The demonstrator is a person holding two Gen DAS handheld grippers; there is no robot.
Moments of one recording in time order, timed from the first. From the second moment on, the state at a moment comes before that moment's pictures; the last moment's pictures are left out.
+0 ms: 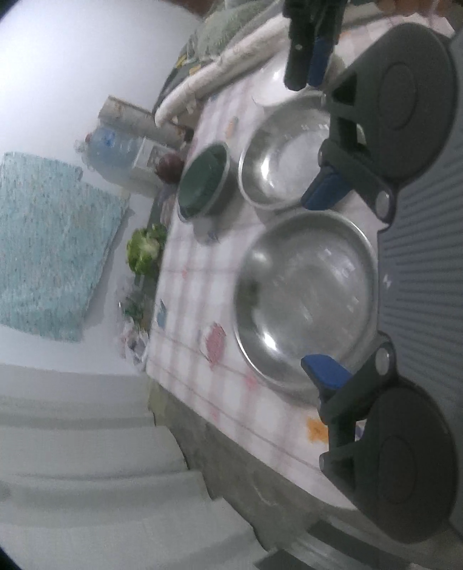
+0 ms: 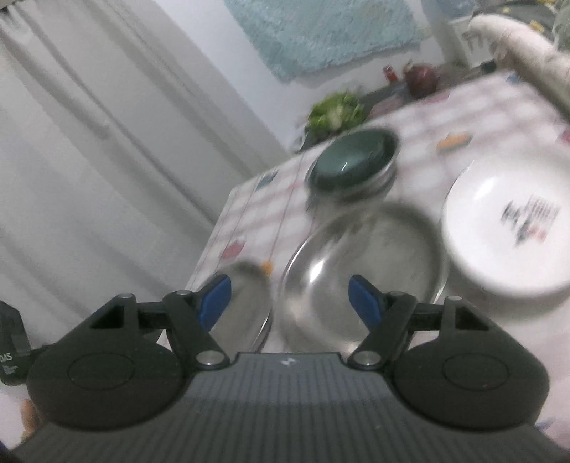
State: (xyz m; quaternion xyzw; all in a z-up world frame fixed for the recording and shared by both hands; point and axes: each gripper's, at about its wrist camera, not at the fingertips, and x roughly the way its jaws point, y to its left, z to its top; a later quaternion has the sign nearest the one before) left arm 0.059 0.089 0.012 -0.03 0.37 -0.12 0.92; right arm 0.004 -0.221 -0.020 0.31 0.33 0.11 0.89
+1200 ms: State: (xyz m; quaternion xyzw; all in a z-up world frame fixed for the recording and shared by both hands) left arm 0.108 0.114 -0.069 0.01 0.43 -0.05 0.90; right arm 0.065 -0.113 -0.091 0.30 0.38 0.11 0.87
